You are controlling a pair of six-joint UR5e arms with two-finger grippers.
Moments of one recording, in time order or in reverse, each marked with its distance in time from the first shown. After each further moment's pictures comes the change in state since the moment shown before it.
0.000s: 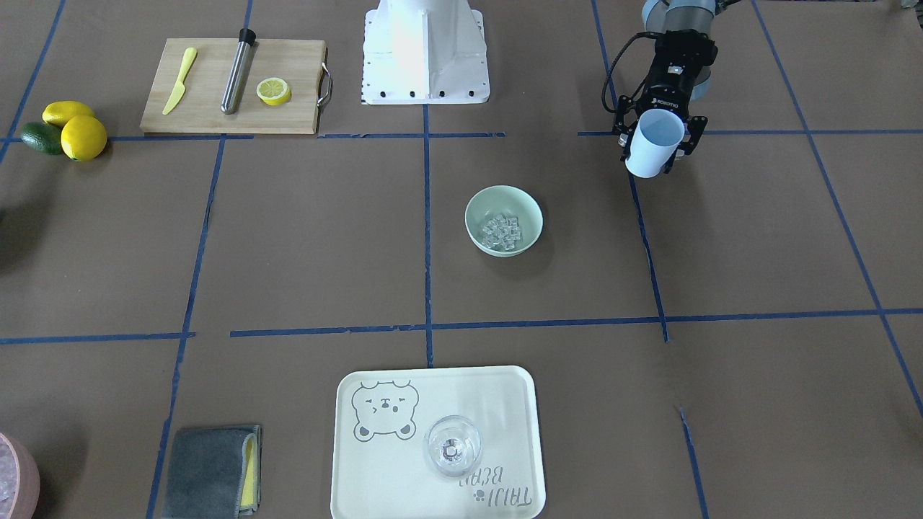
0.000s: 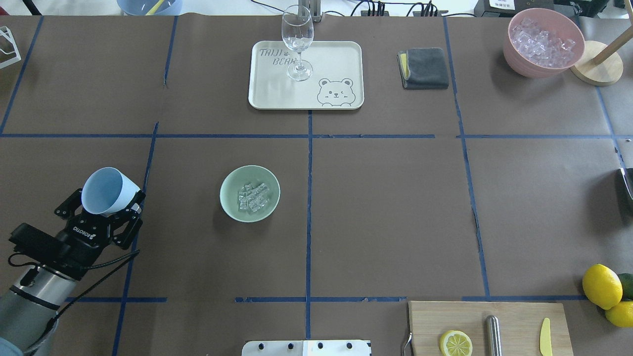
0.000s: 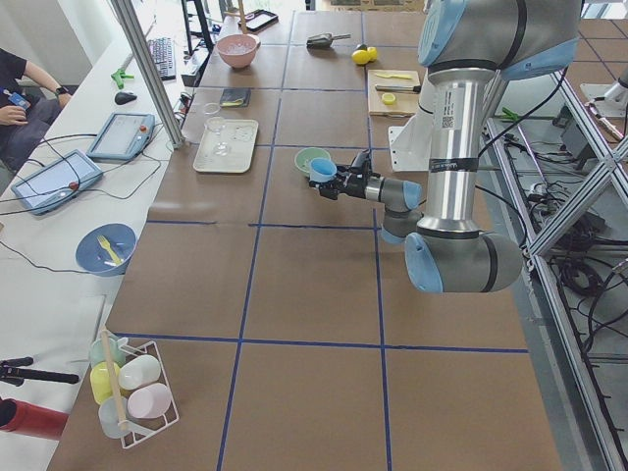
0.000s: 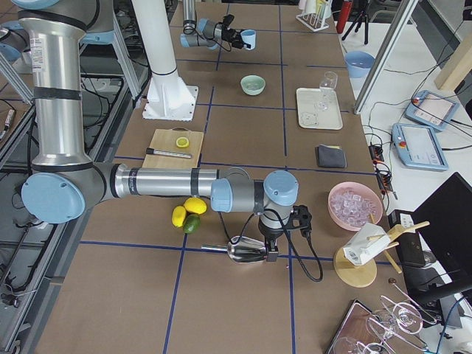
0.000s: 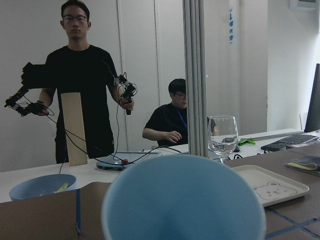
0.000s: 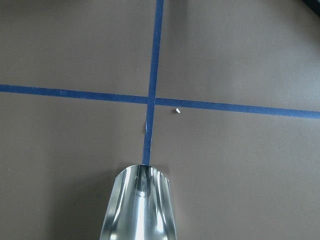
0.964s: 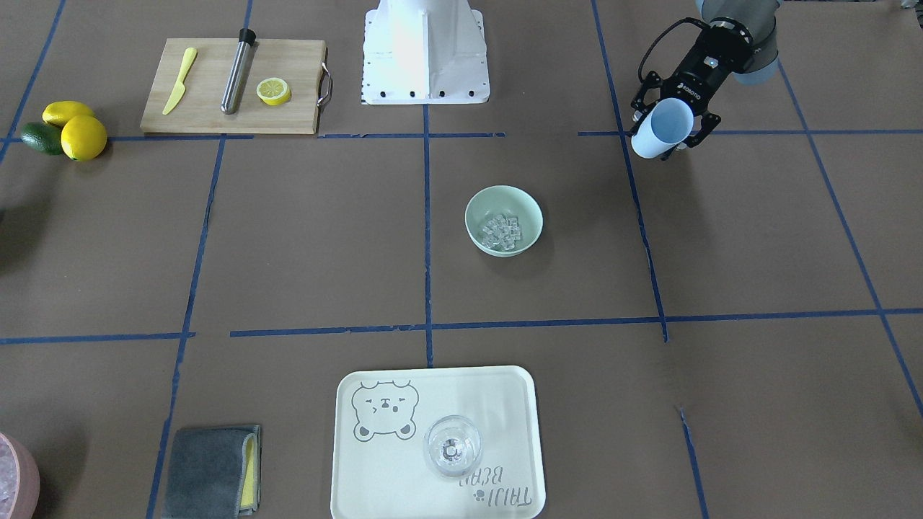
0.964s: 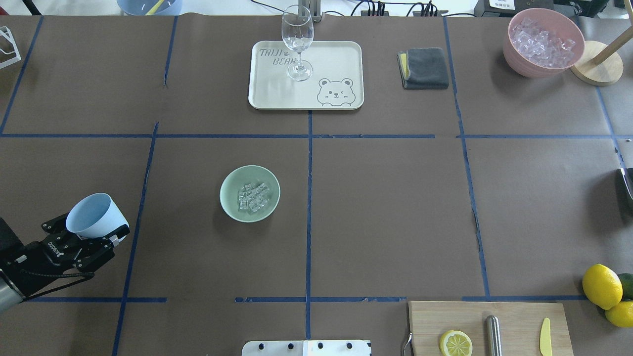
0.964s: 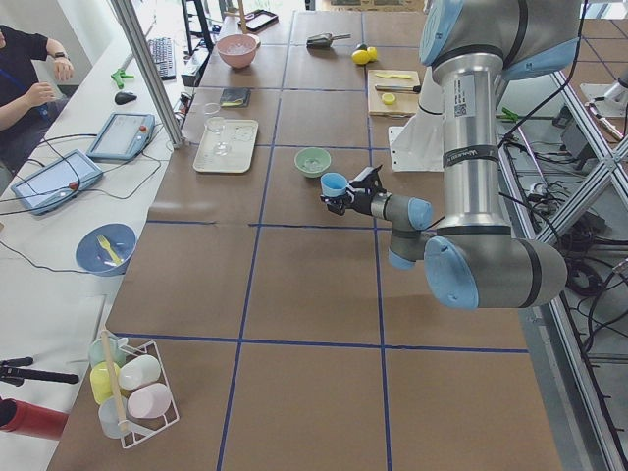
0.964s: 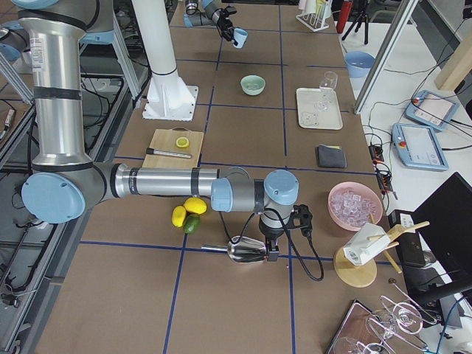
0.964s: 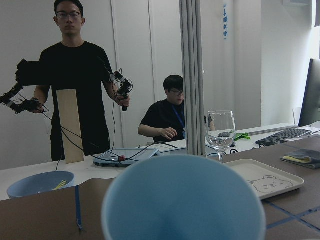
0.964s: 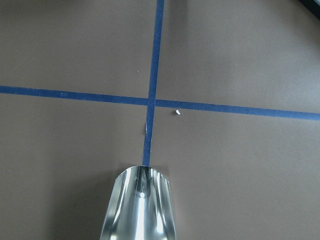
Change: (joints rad) left arm -0.061 0.166 -0.046 0.043 -0.390 -0.393; right arm 0.001 0.001 -0.001 0.001 0.000 0.000
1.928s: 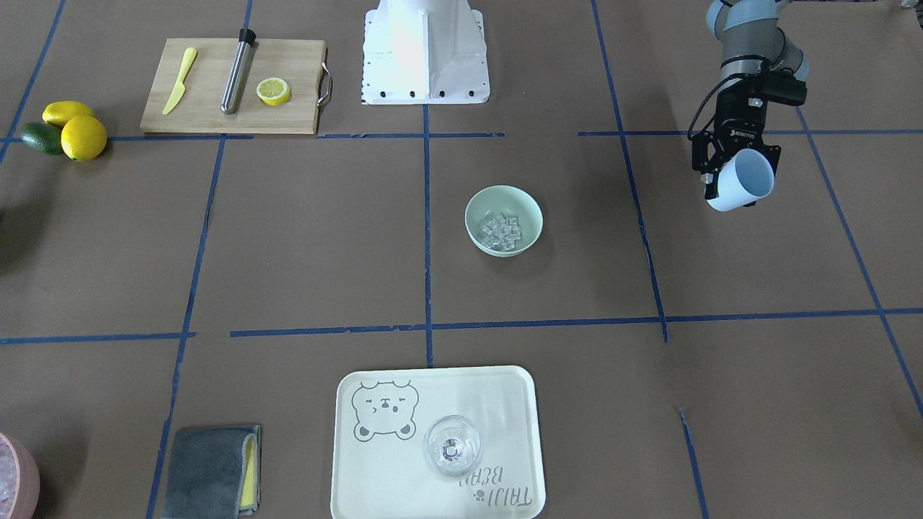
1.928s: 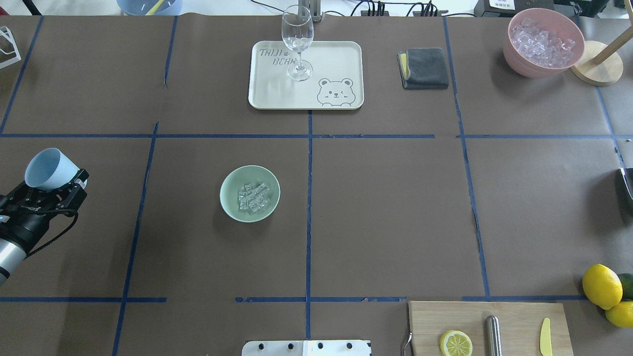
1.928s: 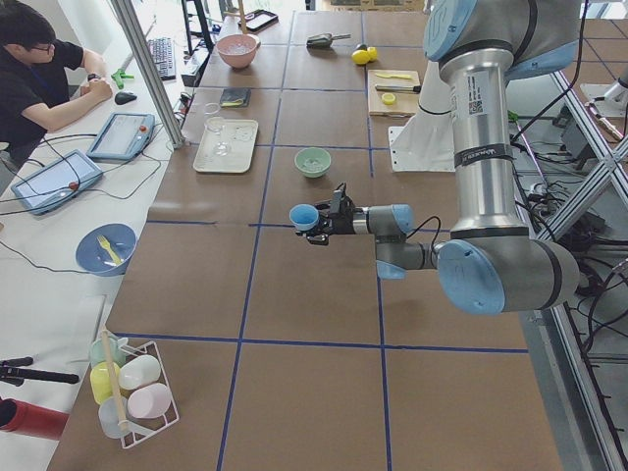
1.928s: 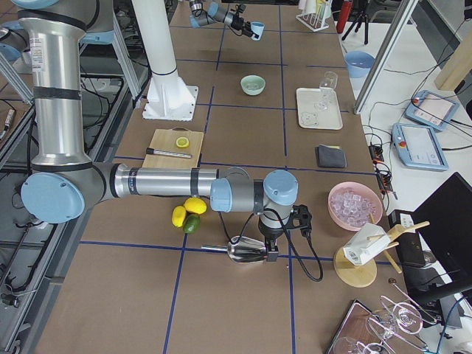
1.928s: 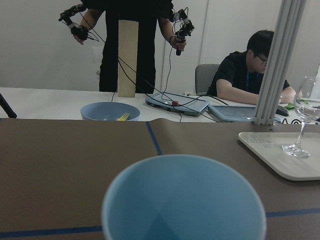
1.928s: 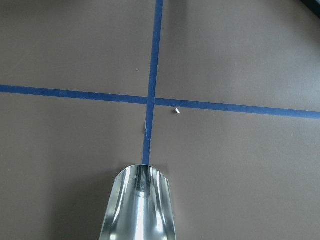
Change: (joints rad) left arm -0.124 -0.012 0.051 0.385 0.300 -0.404; right arm 0.000 -0.003 0.001 0.000 0.000 0.002
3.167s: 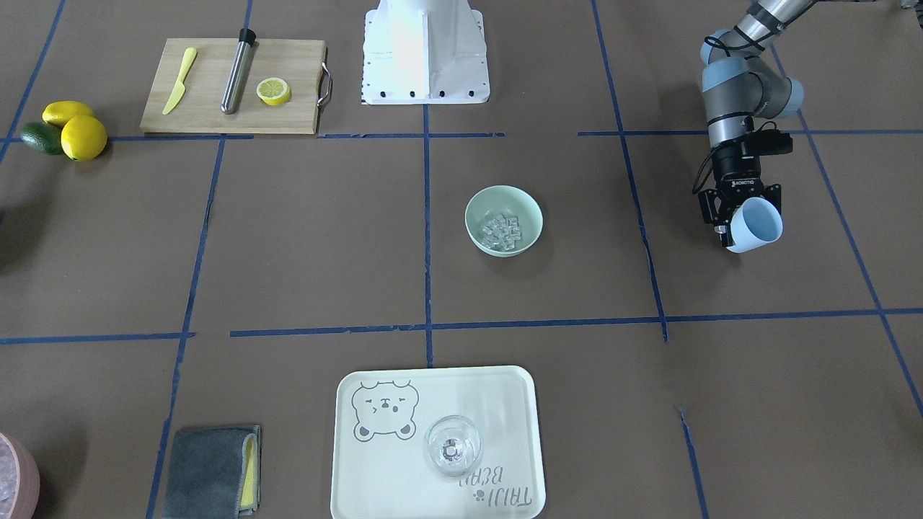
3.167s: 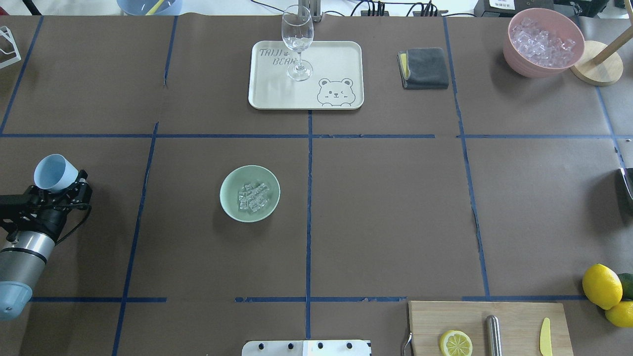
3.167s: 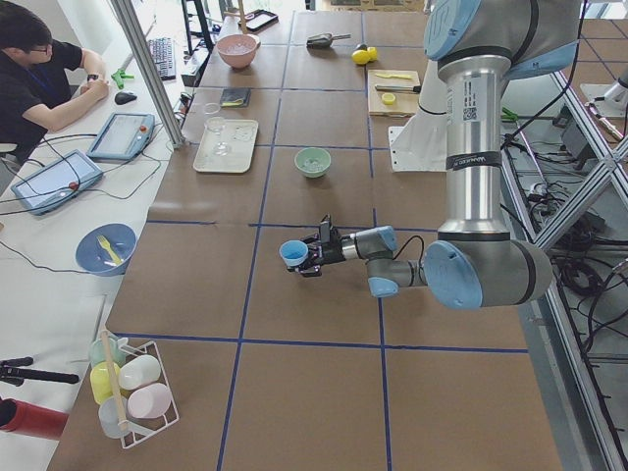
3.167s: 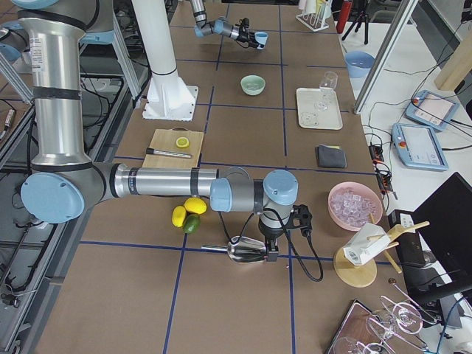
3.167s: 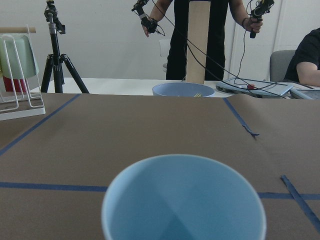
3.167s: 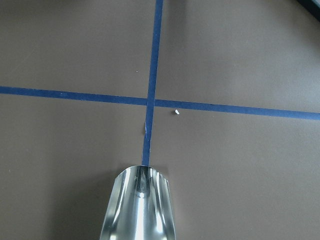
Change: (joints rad) left arm -0.010 -0.119 0.263 0.161 0.099 -0.158; right arm 0.003 0.001 0.002 0.000 0.000 0.000
